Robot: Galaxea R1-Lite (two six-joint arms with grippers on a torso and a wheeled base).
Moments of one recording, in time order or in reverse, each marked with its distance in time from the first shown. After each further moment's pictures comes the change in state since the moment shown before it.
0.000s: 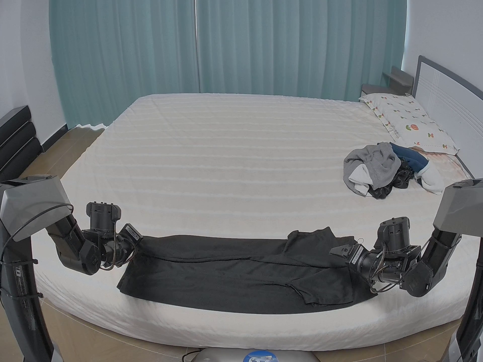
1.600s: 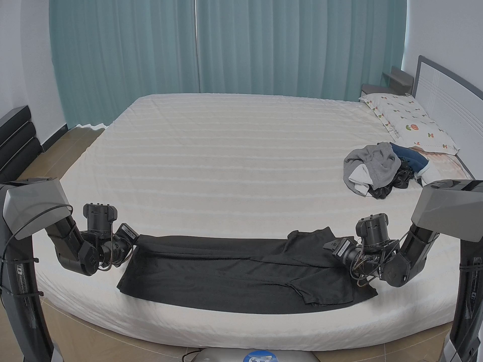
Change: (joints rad) left arm 0.030 0.024 0.003 -0.047 -0.014 -0.043; right arm 0.024 0.139 -0.223 0.125 -0.110 0.079
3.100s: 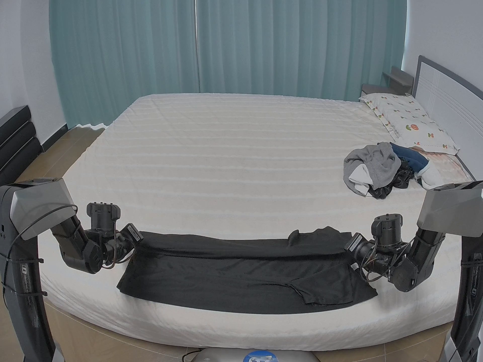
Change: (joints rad) left arm -0.001 0.043 -0.059 0.001 0.004 0.196; right arm -0.070 0.014 0.094 -0.251 -0.027 -0.071
